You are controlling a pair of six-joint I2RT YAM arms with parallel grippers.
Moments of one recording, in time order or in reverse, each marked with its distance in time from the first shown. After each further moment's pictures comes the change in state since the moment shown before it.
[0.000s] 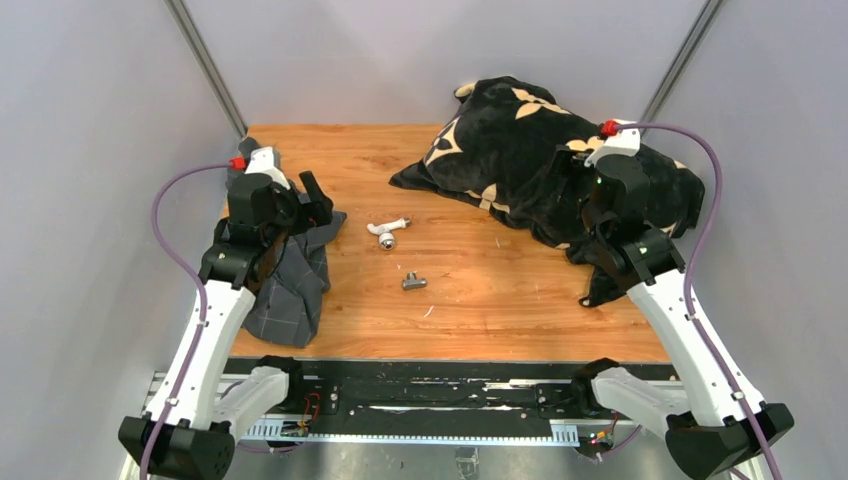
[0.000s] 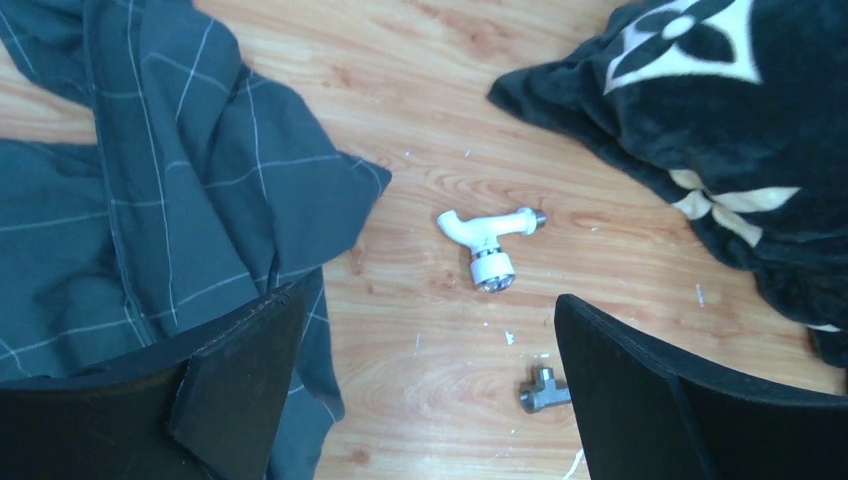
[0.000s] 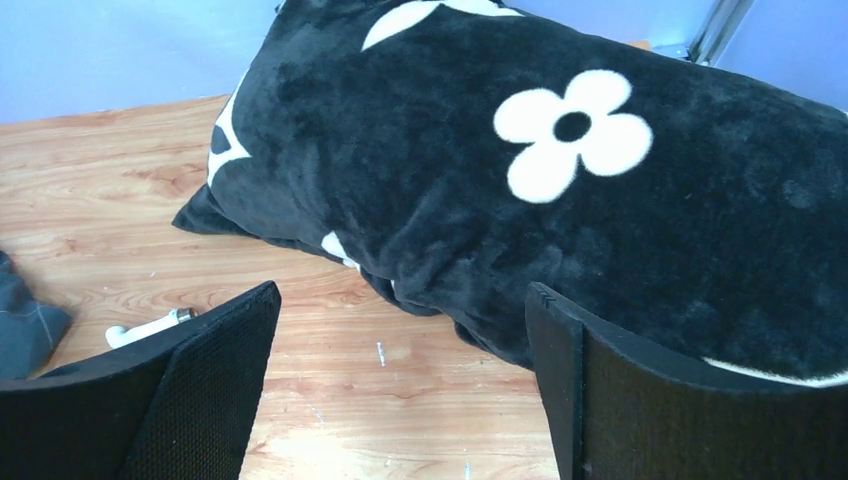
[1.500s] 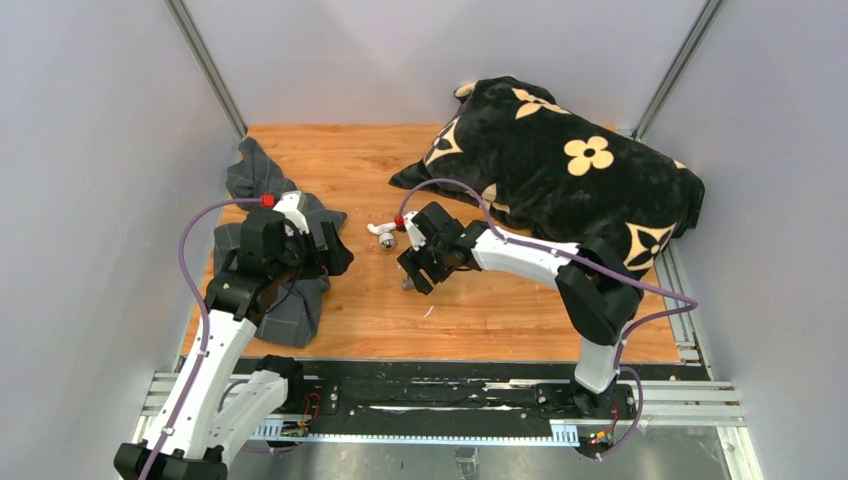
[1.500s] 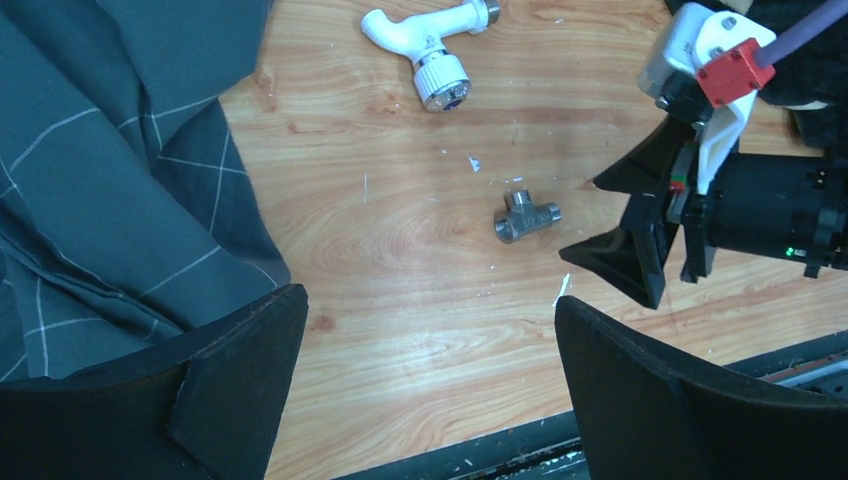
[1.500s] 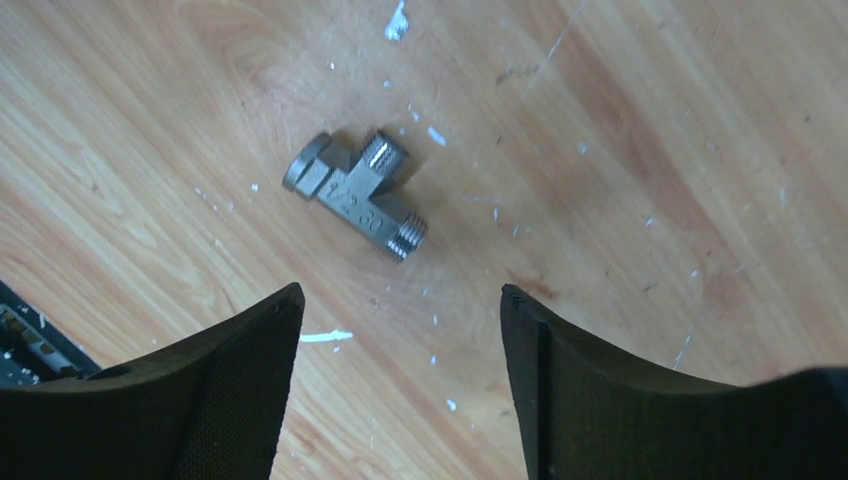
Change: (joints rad) left arm -0.059 -0.180 -0.182 -0.156 0.238 0.028; right arm 0.490 0.795 0.037 -0.011 -0.461 -0.190
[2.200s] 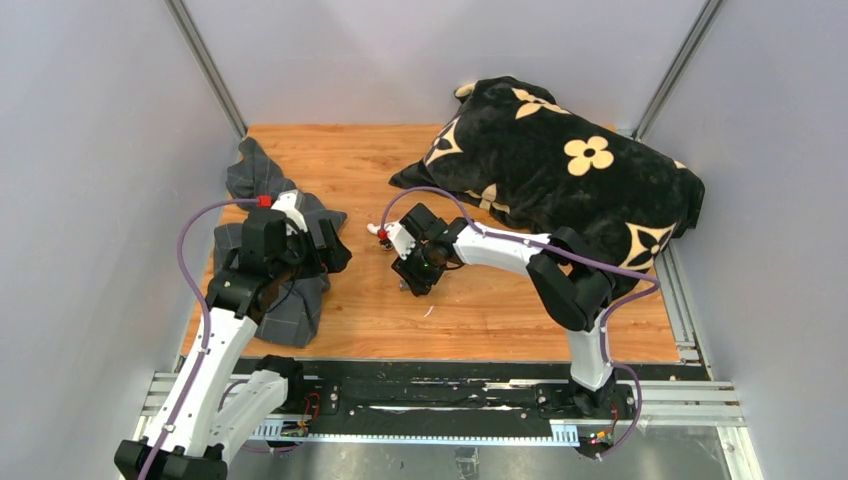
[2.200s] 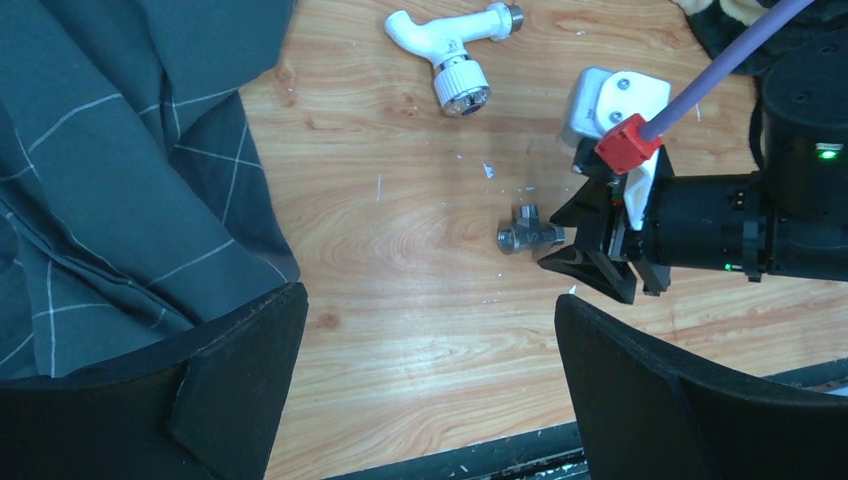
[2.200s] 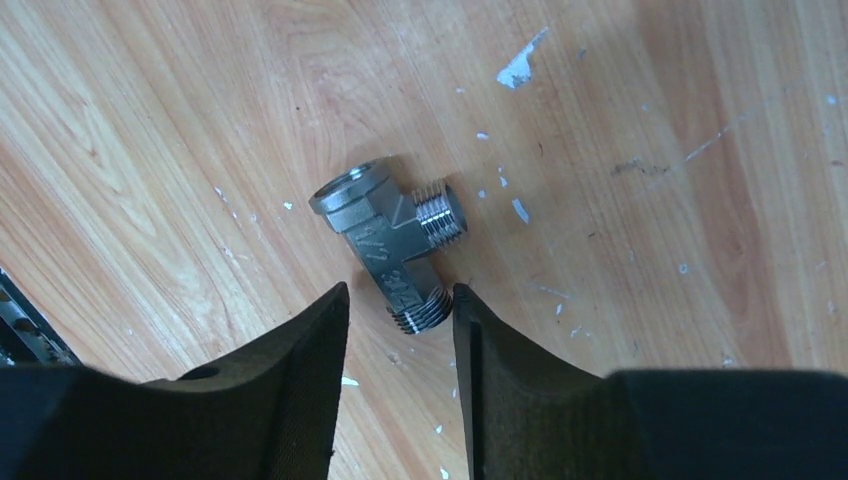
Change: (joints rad) left arm 0.000 0.011 0.000 0.001 -0.042 -0.038; right arm 0.003 0.164 0.135 -0.060 -0.151 -0.208
